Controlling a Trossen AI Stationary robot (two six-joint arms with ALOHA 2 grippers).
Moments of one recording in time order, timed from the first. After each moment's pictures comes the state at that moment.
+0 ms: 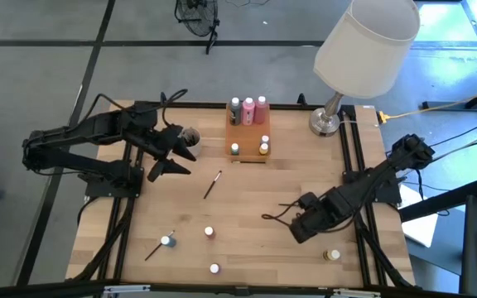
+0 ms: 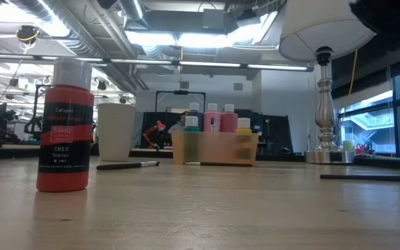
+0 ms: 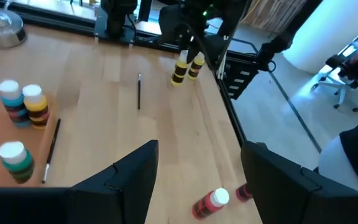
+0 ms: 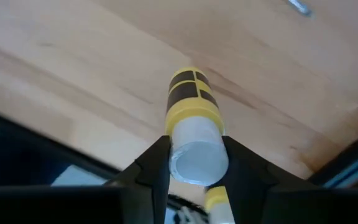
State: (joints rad) left arm 0.16 0.93 1.11 -0.68 0.44 -0.15; right arm 0.61 1.54 1.21 -1.12 -0.15 1.66
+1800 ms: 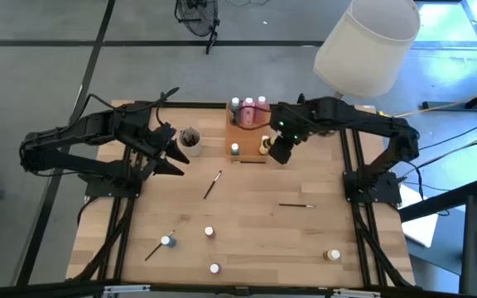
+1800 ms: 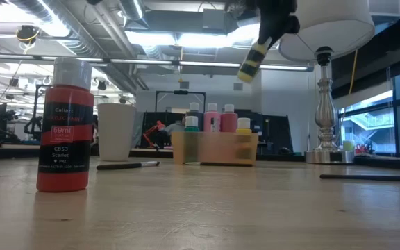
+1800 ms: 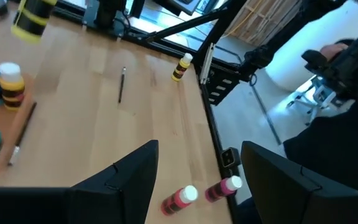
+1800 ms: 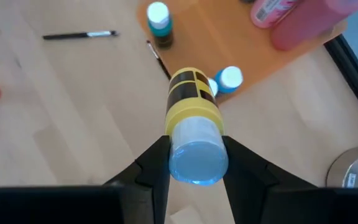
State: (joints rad) left arm 0.17 0.87 1.12 -0.71 0.49 -0.30; right arm -0.14 1.61 1.75 -1.32 0.11 0.37
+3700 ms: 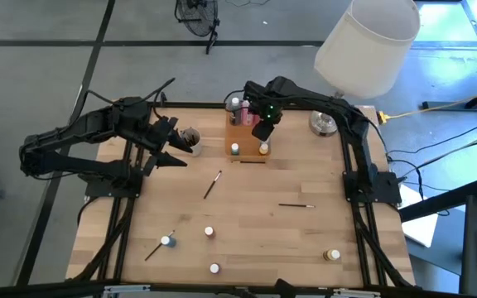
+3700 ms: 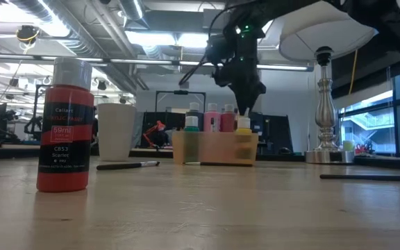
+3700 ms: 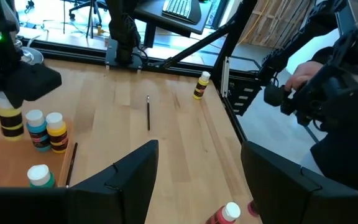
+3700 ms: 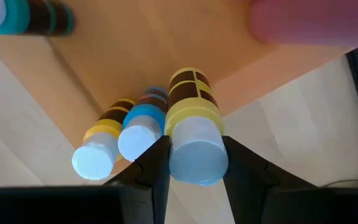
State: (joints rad) left arm 0.25 0.87 1.12 -0.65 0.49 -0.09; right arm -0.46 2.11 1.96 -1.37 0.00 0.05
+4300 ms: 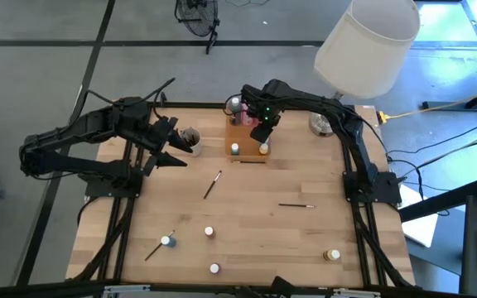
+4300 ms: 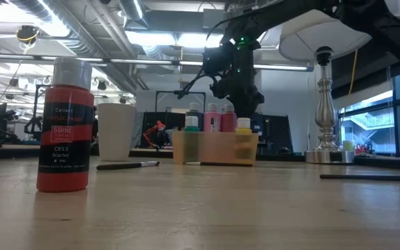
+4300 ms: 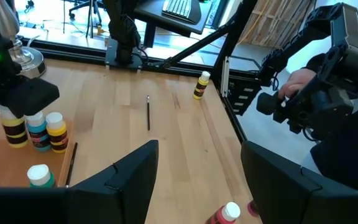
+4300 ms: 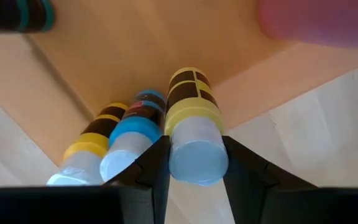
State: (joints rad) left arm 0.25 0.87 1.12 -0.65 0.49 -0.09; right arm -0.47 2.17 1.95 -1.36 -0.01 0.04
